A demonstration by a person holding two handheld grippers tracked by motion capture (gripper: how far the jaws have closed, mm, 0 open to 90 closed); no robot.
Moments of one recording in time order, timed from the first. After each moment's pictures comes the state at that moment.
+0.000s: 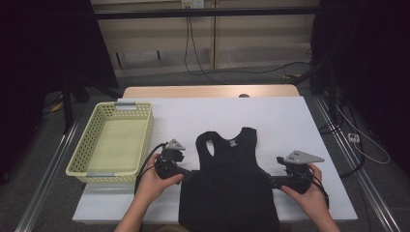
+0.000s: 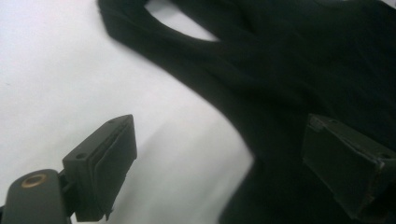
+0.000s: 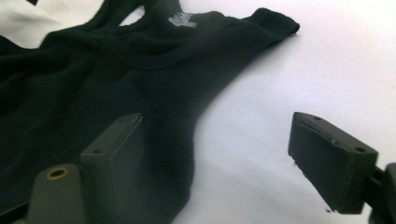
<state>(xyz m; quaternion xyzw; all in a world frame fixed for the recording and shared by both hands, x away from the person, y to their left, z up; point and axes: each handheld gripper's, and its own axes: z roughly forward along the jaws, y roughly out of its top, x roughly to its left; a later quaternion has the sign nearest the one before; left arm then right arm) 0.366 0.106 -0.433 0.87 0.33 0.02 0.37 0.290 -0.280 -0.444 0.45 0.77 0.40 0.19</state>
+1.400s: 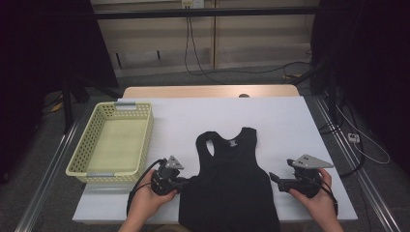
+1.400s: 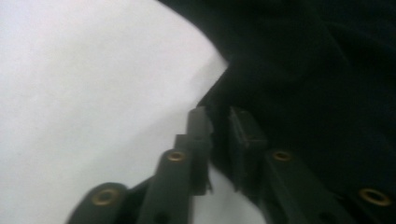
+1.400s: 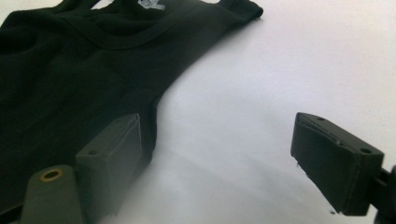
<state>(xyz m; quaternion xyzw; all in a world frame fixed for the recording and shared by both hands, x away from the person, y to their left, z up) 0.327 0.113 -0.435 0.90 0.32 0.02 0.30 0.280 -0.302 -0.449 0.47 0.76 0.39 0.23</state>
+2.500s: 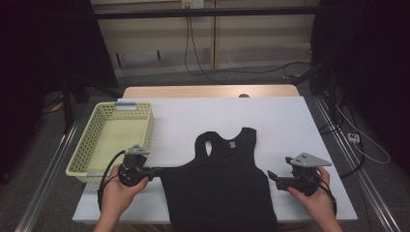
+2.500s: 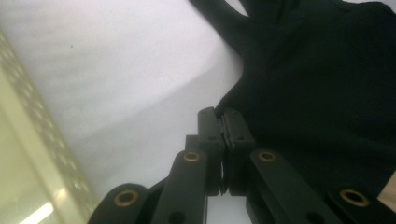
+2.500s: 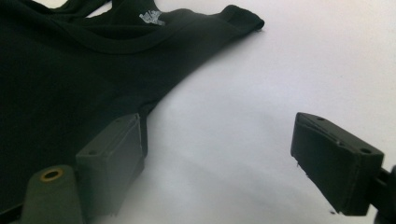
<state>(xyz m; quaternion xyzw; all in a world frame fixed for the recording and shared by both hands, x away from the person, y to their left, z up) 0.337 0.190 -0.395 0.84 0.42 0.02 0.35 0.284 -0.294 -0.444 0.46 0.76 0.39 0.23</state>
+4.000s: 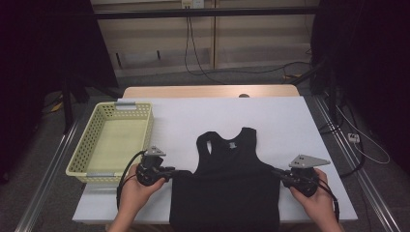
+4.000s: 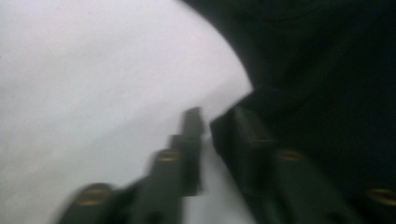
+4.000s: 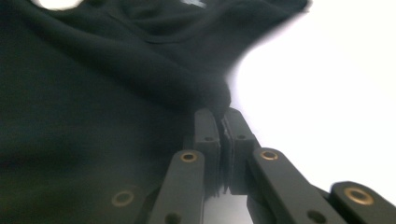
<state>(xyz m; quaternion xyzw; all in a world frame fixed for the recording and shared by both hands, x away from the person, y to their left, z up) 0.345 0.152 -0.424 0.85 0.40 0.02 0.35 0.281 -0.297 -0.438 0.45 0.79 0.37 0.18</state>
